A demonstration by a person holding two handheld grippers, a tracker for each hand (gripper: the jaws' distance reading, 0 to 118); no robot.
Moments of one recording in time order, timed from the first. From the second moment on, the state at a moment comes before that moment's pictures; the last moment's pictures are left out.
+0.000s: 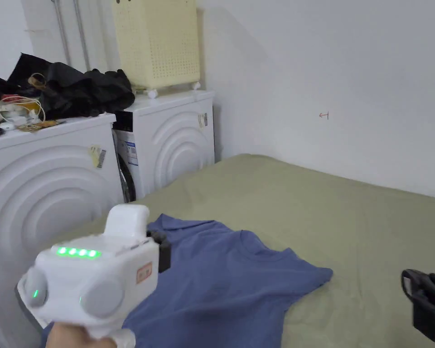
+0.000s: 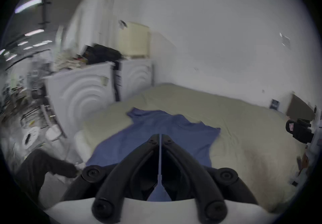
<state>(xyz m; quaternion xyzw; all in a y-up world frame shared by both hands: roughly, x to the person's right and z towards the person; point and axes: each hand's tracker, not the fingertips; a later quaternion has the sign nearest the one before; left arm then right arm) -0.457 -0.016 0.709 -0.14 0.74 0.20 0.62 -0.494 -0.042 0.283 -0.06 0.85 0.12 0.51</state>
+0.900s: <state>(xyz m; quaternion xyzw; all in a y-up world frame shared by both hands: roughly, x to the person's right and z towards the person) -0.729 -0.172 0.654 -0.35 0.57 0.39 0.63 -0.484 -0.108 0.131 -0.16 0.77 0.16 0.60</state>
